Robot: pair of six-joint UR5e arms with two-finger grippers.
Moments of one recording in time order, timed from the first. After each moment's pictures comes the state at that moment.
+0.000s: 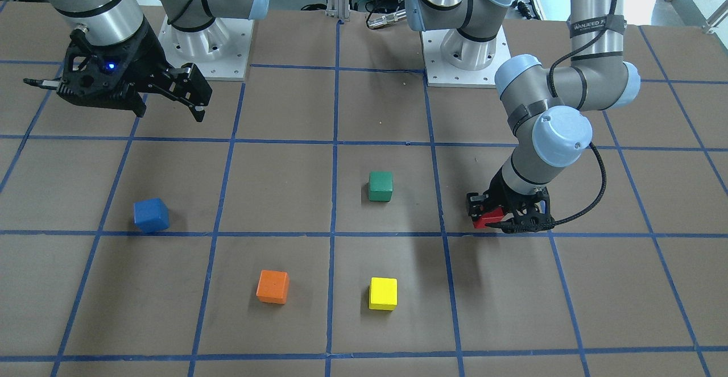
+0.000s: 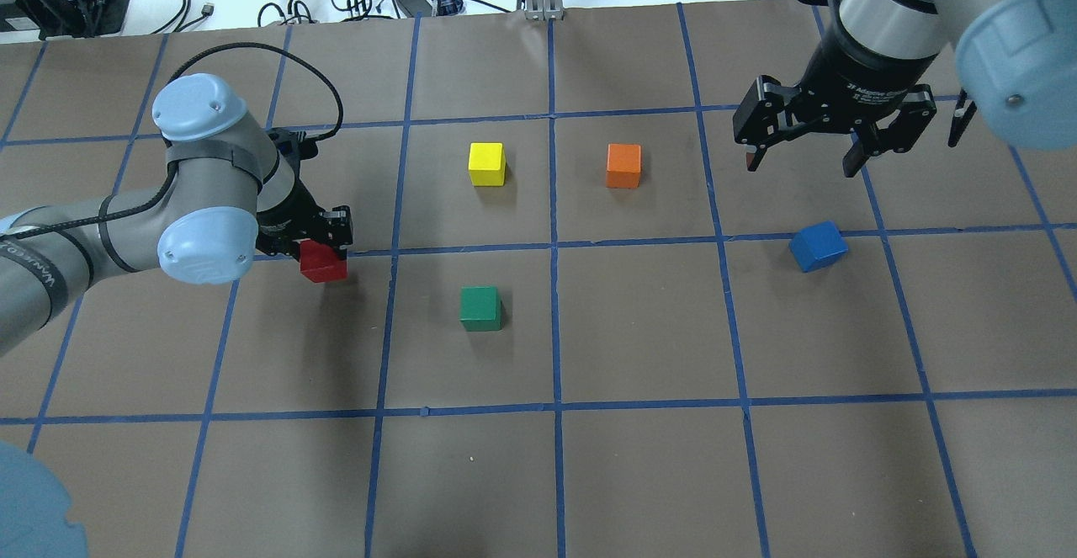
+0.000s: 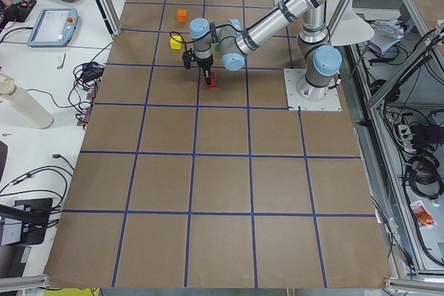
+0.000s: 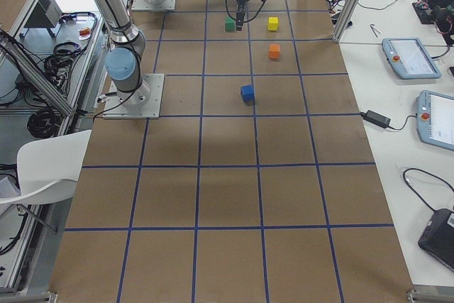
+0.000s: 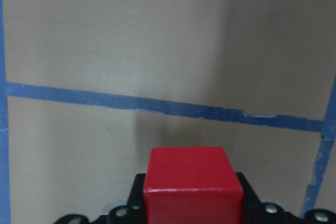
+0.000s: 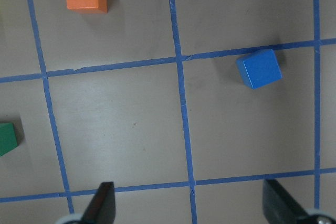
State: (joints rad) left arm -1.44 -1.87 -1.95 -0.92 1.55 0.04; right arm 1.54 -1.60 1.64 -1.60 -1.53 0.07
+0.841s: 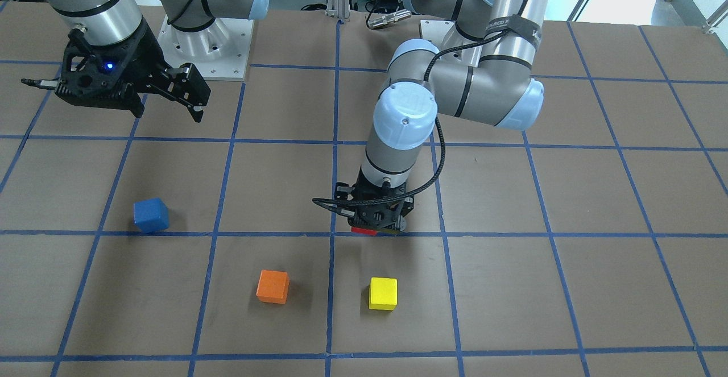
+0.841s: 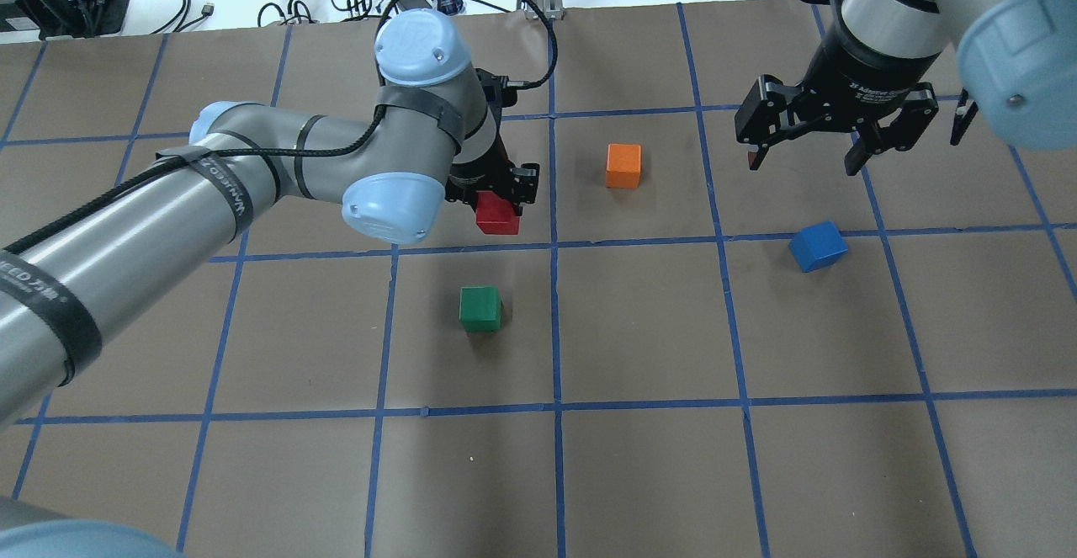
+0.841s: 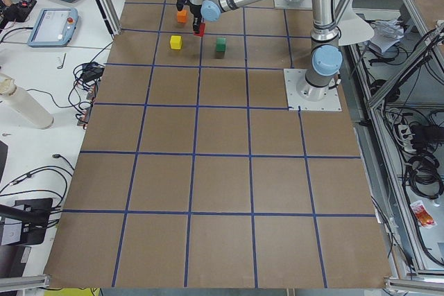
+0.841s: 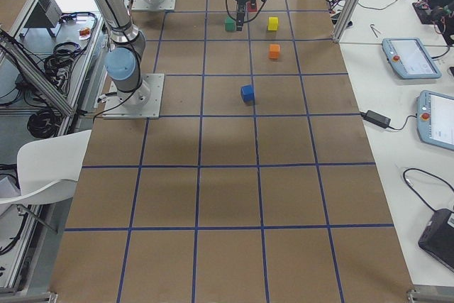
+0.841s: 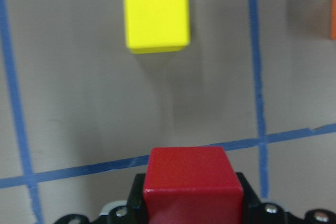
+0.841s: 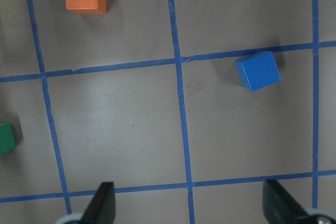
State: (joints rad) left arm -1.85 -1.98 -1.69 -0.95 1.49 -0.16; right arm 1.54 -1.60 1.64 -1.60 -1.54 0.06
